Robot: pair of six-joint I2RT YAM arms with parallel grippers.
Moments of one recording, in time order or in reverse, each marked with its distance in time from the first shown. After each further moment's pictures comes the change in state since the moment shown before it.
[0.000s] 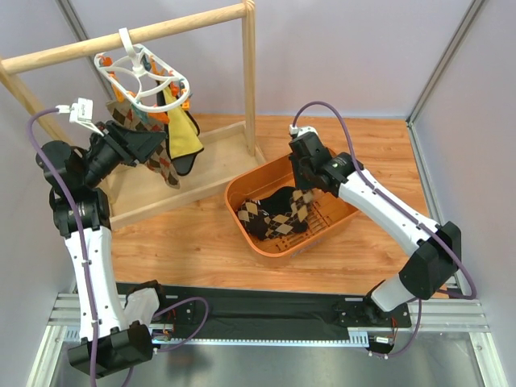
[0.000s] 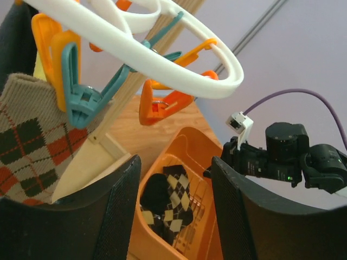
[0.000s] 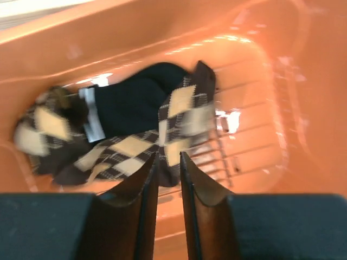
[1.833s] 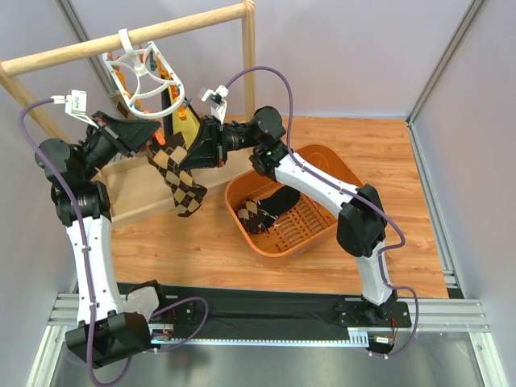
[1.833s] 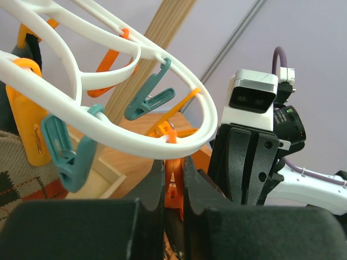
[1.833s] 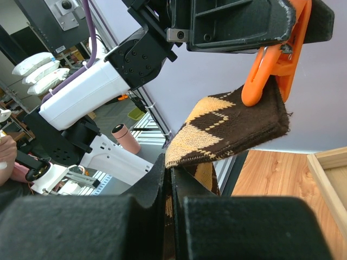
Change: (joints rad) left arm 0.016 0.066 -0.026 0.259 0.060 -0.114; right arm 0.145 0.544 0.476 1.528 -1.351 0.664
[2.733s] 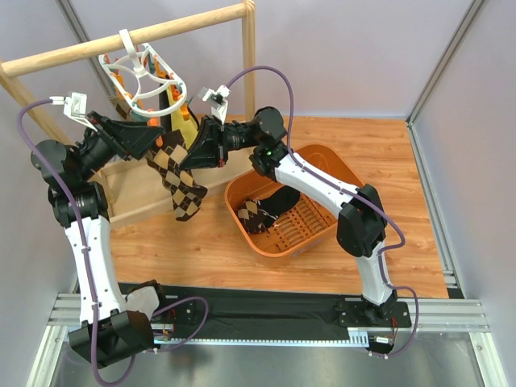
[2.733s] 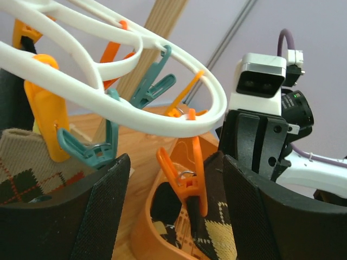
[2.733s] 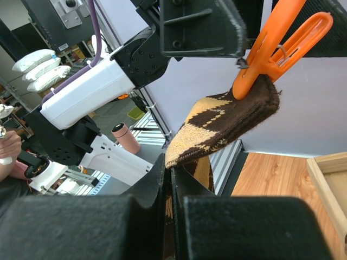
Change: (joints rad) left arm 0.043 -0.003 0.000 0.016 0.086 0.046; right arm 0.000 0.000 0.000 0.034 -0.008 0.011
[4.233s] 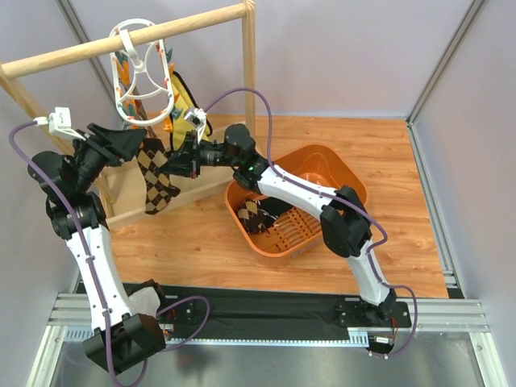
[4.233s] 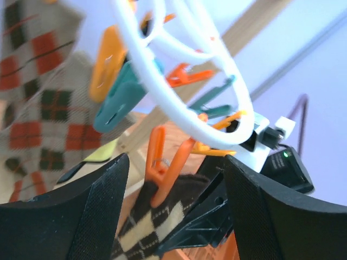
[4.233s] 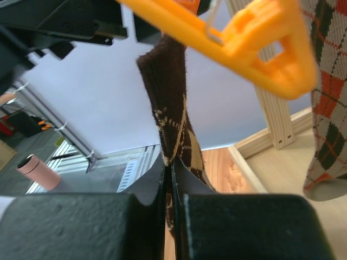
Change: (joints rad) left arm 0.114 -0.074 -0.082 -0.198 -0.202 0.016; right arm 0.087 0.113 -0.005 -0.254 0.386 -0.409
